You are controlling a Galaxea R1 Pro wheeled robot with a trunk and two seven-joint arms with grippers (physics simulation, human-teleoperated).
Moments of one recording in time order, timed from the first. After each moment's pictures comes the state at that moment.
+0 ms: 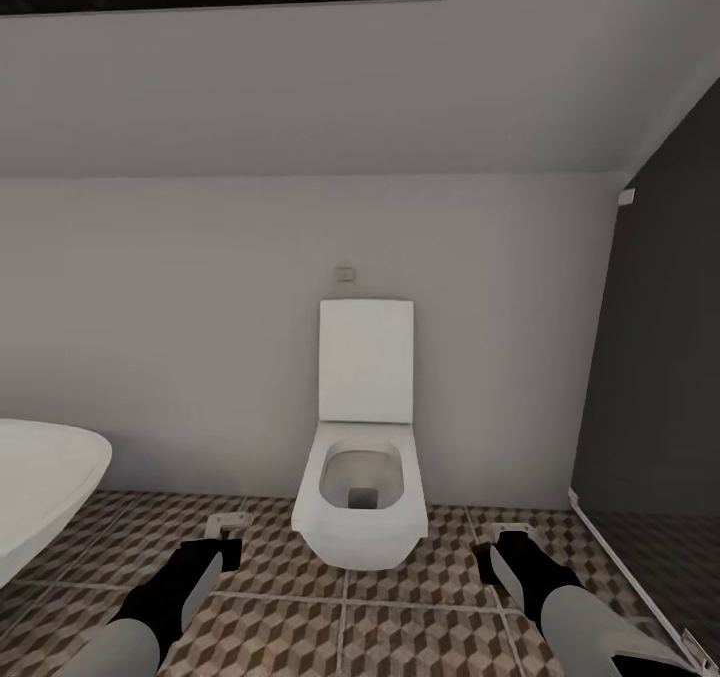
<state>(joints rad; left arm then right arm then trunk) -0.57 0.05 -0.06 -0.53 0.15 0.42 0.21 -0.69 0.00 -0.14 -0.28 0.12 0.49 -0.17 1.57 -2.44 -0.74</state>
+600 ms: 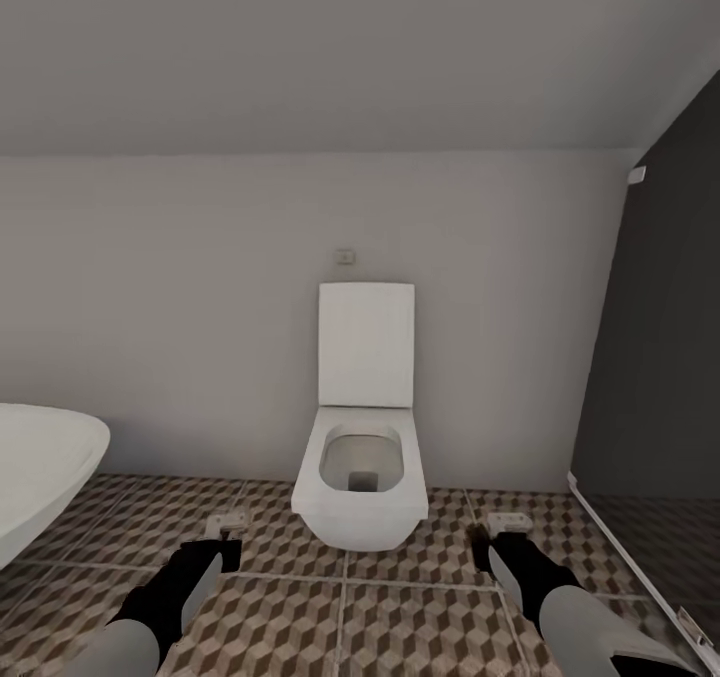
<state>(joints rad) -0.57 0.05 -0.06 -0.52 0.15 0.41 0.20 -0.69 0.00 -0.13 -0.28 0.13 0.36 -0.14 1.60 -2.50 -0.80</state>
